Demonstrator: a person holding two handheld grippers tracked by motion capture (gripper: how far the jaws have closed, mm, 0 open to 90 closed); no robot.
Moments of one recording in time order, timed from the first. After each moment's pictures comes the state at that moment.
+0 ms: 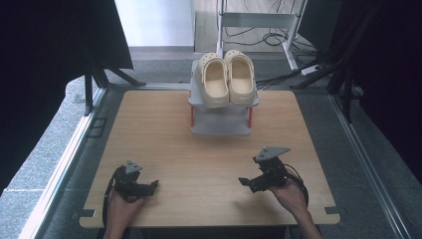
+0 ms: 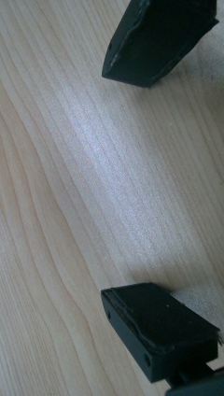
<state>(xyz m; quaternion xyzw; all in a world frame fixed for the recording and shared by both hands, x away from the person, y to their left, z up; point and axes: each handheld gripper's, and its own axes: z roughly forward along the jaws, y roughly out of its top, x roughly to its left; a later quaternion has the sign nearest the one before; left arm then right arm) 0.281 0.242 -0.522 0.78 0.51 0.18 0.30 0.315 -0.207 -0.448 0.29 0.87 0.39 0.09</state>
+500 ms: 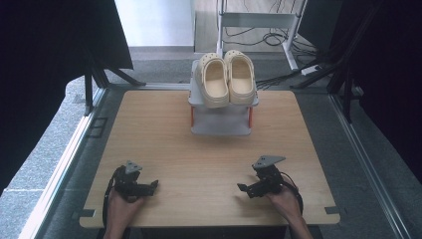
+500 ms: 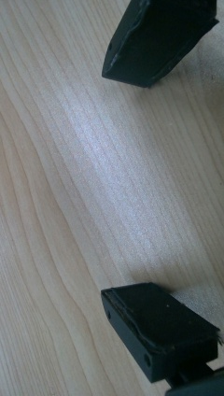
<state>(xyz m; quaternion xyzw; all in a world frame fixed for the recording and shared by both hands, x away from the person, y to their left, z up) 0.281 0.242 -0.522 0.78 0.51 0.18 0.30 0.313 -0.208 -0.493 0.31 0.87 0.38 0.09</state>
